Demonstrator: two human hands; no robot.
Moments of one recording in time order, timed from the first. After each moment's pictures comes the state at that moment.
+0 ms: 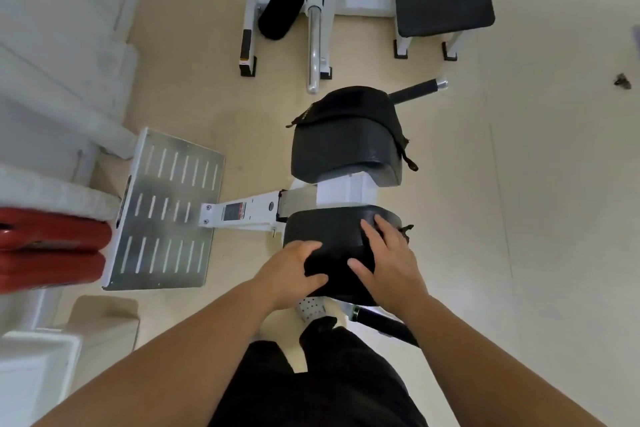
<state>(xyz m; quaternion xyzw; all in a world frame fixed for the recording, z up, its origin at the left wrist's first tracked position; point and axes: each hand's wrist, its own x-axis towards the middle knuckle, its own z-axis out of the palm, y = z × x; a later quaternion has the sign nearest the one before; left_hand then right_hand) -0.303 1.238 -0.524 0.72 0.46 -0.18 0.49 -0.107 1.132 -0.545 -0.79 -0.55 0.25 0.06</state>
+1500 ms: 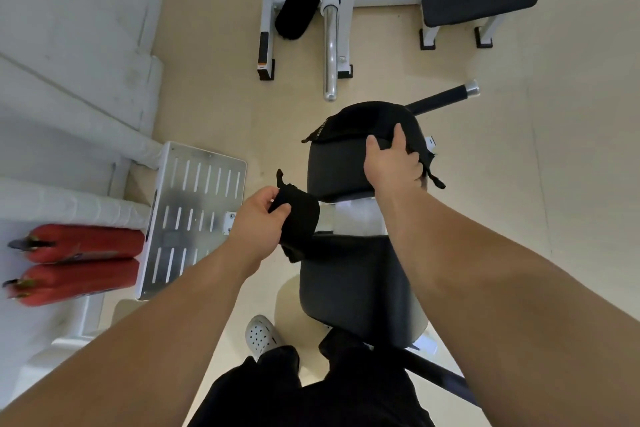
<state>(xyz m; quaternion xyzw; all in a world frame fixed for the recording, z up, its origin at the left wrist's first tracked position) -0.281 1.360 -0.489 0.52 0.65 0.09 0.54 -0.050 1.367 -0.533 -0.90 -0.17 0.37 0.17</state>
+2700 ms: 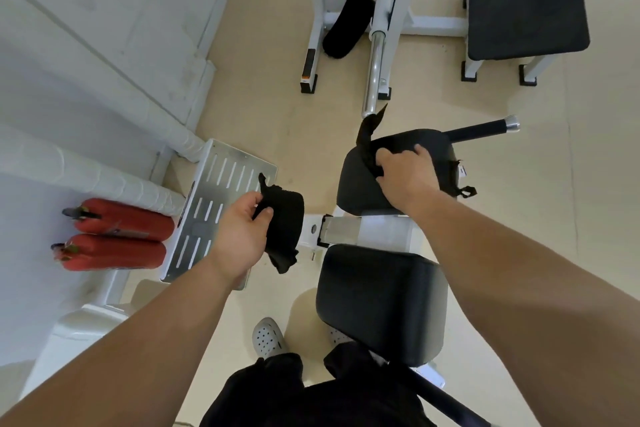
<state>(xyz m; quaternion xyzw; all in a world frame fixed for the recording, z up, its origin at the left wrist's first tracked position) -0.343 1.350 -0.452 0.50 0.69 0.18 0.48 -0.056 1.380 -0.514 -0.72 -0.68 0.14 -0.06</state>
